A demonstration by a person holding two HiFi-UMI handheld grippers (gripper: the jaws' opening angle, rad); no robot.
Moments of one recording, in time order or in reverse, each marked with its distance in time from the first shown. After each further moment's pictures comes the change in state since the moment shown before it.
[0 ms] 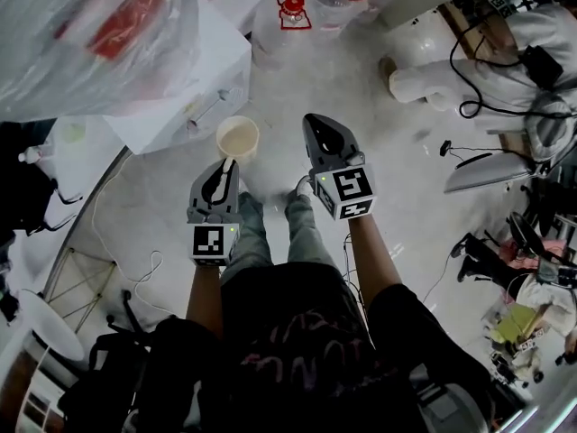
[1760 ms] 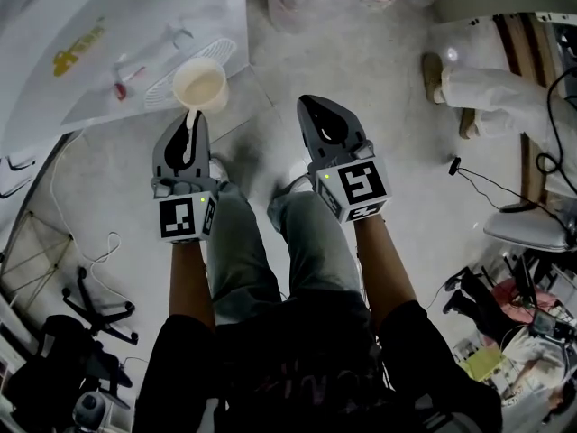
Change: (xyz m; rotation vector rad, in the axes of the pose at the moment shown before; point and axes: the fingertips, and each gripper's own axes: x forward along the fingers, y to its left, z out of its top) left arm 0.122 0.064 -0.201 0.001 -0.103 0.298; right arm 0.125 -0.035 -0.225 -0.038 0.025 0.227
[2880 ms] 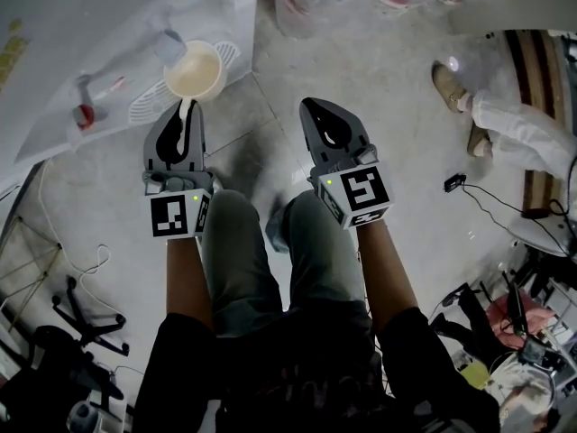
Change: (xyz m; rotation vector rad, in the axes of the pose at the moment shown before) left arm 0.060 0.031 -0.050 0.023 -0.116 0.013; right arm 0.069 -0.025 -0.058 -0.047 0.001 0.017
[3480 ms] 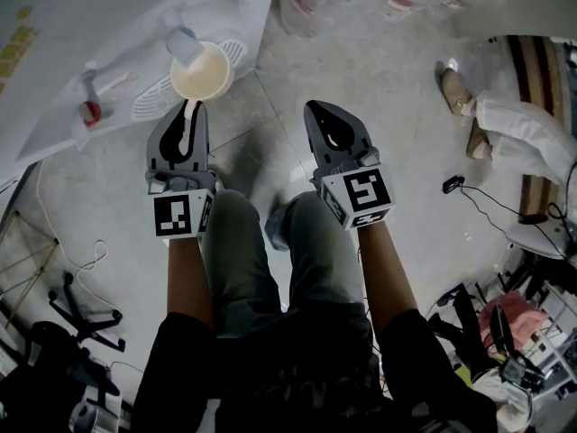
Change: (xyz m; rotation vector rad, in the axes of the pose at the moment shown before) left arm -0.003 0.004 -0.006 -0.008 0.017 0.000; right arm 0.004 0.003 -0.007 0.004 0.027 -0.002
